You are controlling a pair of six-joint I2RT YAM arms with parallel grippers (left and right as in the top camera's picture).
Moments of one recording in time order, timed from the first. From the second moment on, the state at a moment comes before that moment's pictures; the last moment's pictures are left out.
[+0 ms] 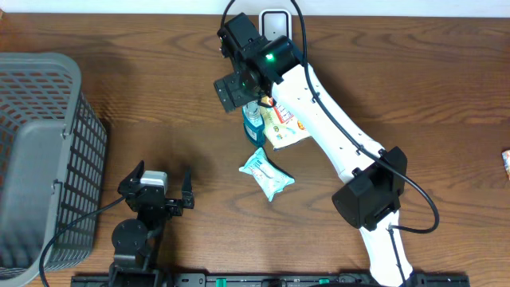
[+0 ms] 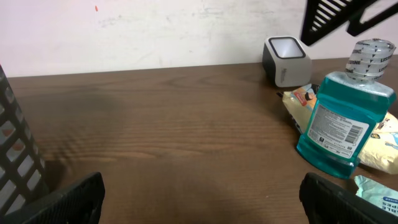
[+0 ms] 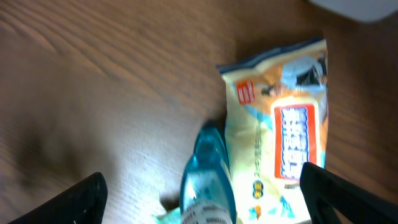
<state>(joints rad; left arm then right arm) -0.09 0.05 0.03 -0.14 0.02 0.01 0.66 2.23 2.29 -1.22 0.02 0.23</state>
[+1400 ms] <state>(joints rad) -0.09 0.05 0.03 -0.14 0.02 0.01 0.69 2.27 2.11 -1.21 0.06 0.23</state>
